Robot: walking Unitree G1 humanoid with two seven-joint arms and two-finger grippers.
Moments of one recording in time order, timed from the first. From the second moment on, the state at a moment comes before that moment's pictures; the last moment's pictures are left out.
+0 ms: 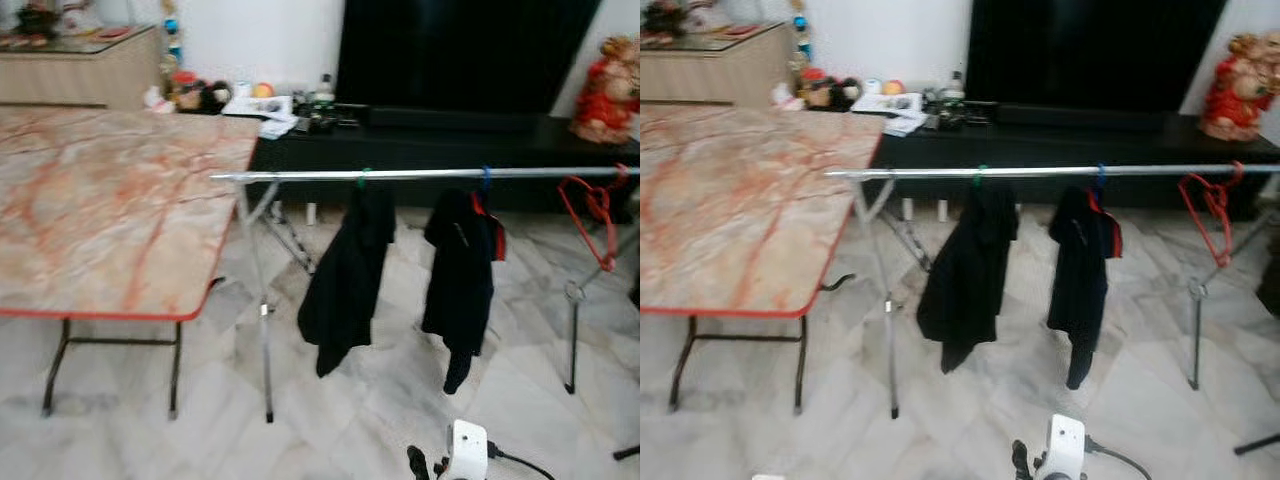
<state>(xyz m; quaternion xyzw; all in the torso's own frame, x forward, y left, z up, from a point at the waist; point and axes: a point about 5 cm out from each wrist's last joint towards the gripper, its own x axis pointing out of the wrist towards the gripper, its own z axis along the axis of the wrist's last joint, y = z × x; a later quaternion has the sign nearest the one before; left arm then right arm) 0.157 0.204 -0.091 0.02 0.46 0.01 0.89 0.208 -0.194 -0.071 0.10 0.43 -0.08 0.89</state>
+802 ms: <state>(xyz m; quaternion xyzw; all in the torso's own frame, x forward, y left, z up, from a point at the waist) 0.154 0.209 -0.091 0.03 0.47 0.01 0.88 0.221 -0.177 -0.066 0.11 0.42 -0.05 0.90</state>
